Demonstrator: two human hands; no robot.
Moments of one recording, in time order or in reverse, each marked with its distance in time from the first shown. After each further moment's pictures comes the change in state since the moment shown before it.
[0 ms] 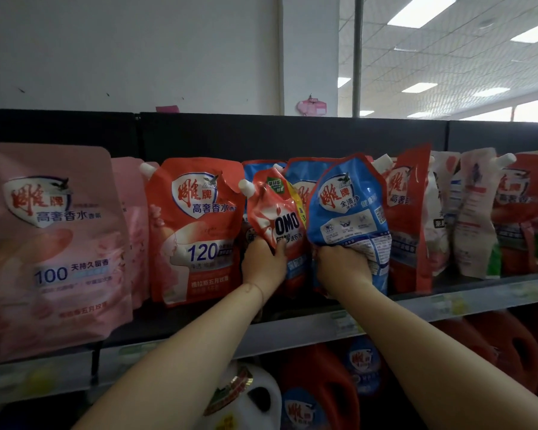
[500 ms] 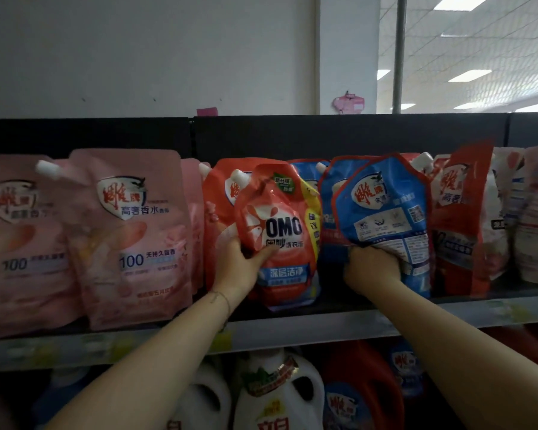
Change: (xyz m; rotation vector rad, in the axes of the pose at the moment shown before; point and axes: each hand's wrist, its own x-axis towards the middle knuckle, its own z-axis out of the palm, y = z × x) left_hand -0.020 -0.044 -0.114 -0.154 0.093 0.056; right_hand 0.002 -0.028 0.003 0.023 -0.032 0.014
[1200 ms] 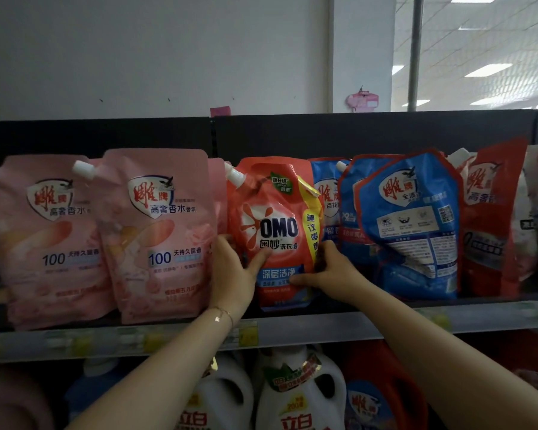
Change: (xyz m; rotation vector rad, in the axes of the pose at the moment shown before) left_hand -0.014 -0.023 -0.038 0.060 0.155 0.032; right_hand -0.016 -0.078 -0.006 1.240 -0.328 -0.109
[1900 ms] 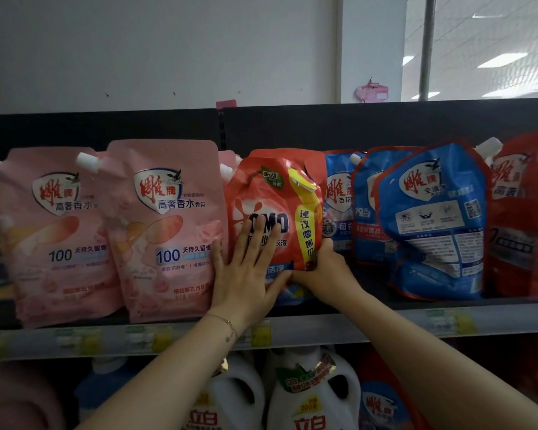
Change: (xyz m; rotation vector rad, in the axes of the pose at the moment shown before) left_hand -0.004 -0.029 -0.006 0.995 -0.086 0.551; right_hand 0.006 -0.009 0.037 -0.191 0.126 0.004
